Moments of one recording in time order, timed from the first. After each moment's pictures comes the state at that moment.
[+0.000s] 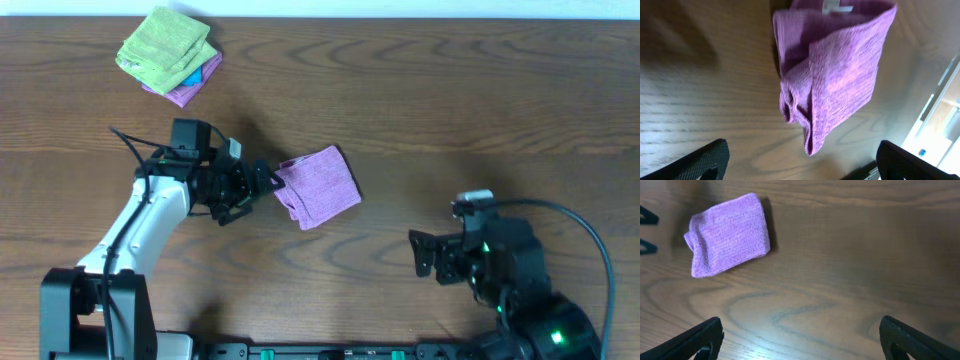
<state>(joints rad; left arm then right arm) -0.10 1.55 0.89 -0.64 0.66 -0.54 0.36 0.59 0.65 -0.85 -0.03 0.30</state>
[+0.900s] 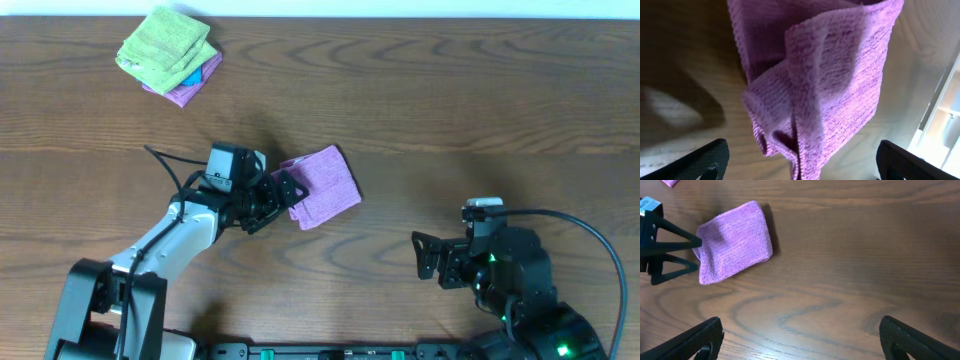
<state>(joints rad) -0.27 1.55 0.69 -0.21 0.58 -0.79 0.36 0.55 0.65 -0.85 -0.03 0.36</state>
